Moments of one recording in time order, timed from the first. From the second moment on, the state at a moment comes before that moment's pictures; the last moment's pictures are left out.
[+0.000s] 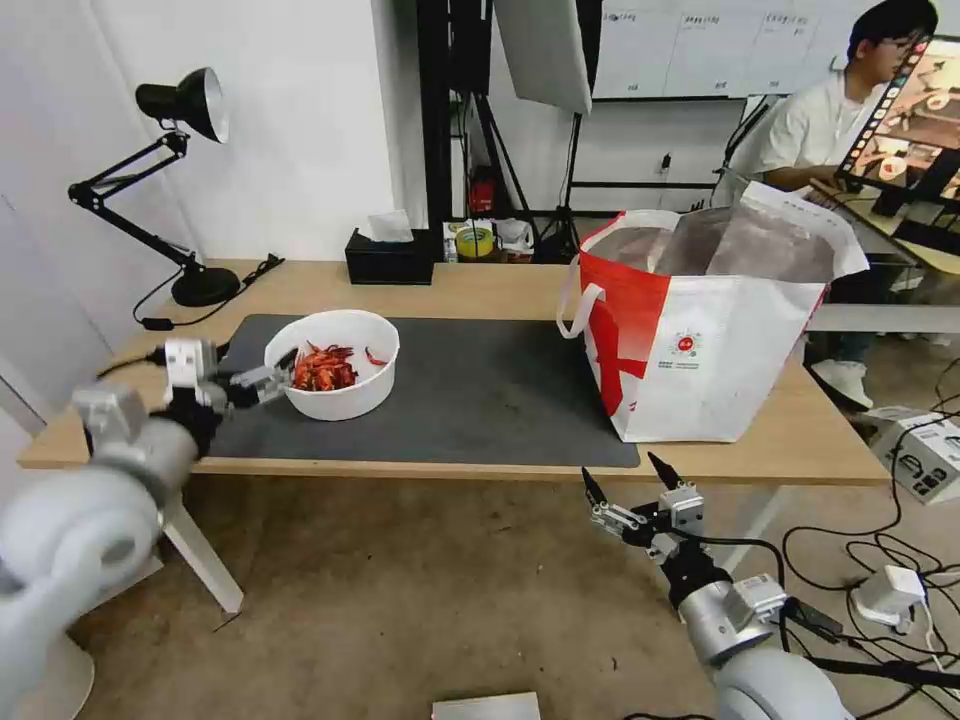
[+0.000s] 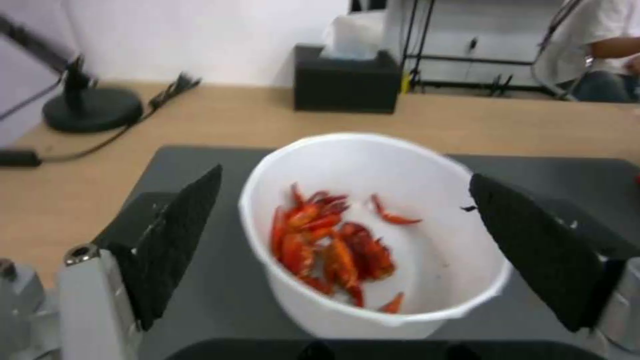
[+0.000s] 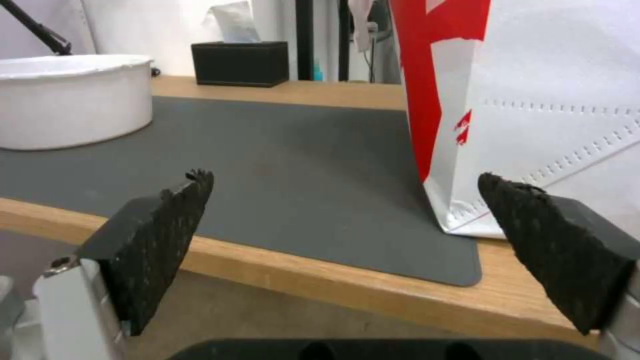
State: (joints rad) left arm 1.19 -0.48 -0.57 -2.08 -1.26 0.34 -0.38; right arm -1.58 0.97 0.33 2.14 0.42 0.08 0.17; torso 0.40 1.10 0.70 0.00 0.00
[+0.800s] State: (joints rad) left arm 0.81 -0.49 -0.31 -1.79 -1.51 0.61 -0.31; right arm -1.58 0.97 0.33 2.14 0.42 0.08 0.17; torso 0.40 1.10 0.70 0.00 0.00
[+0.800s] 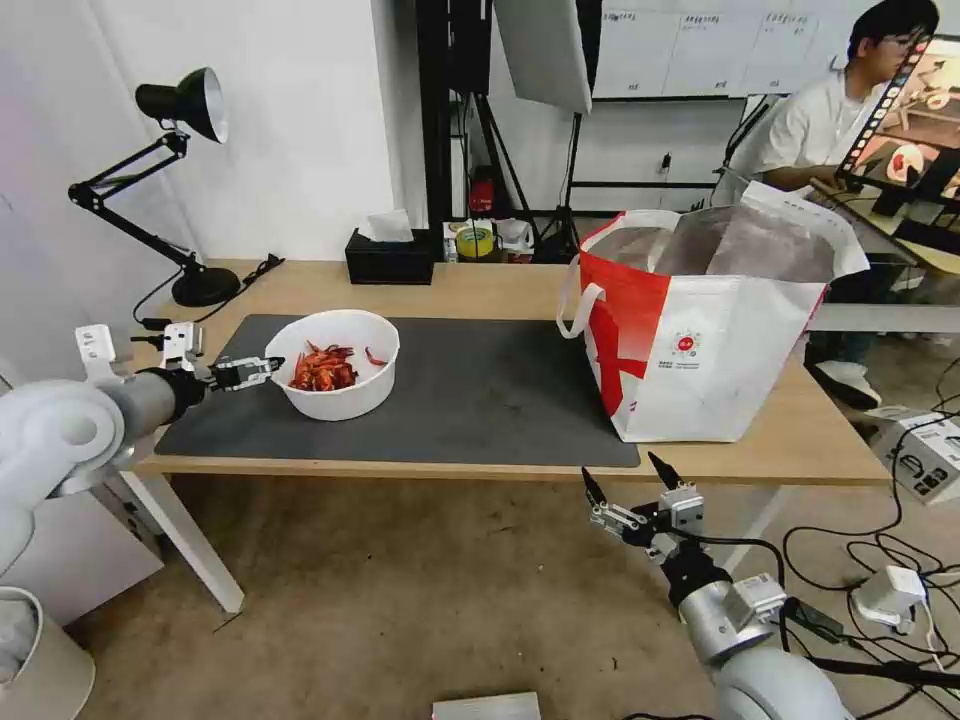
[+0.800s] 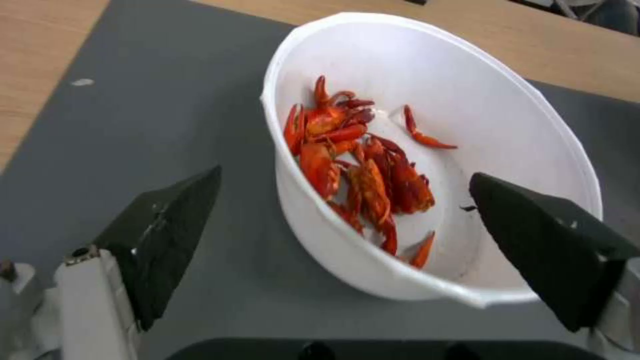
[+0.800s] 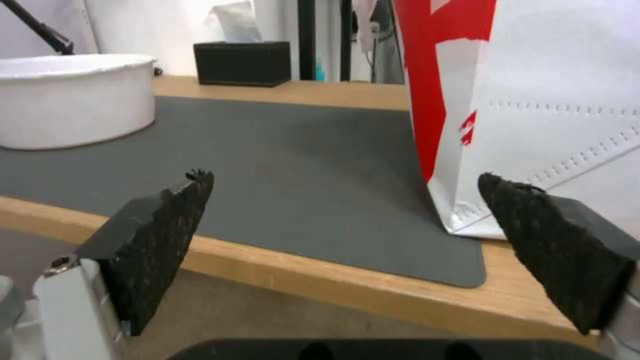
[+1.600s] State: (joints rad) left arm 0.45 -0.63 0.04 -1.51 -1.51 0.68 -0.42; right arm -1.58 0.97 0.33 2.14 0.42 0.08 0.17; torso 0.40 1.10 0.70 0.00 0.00
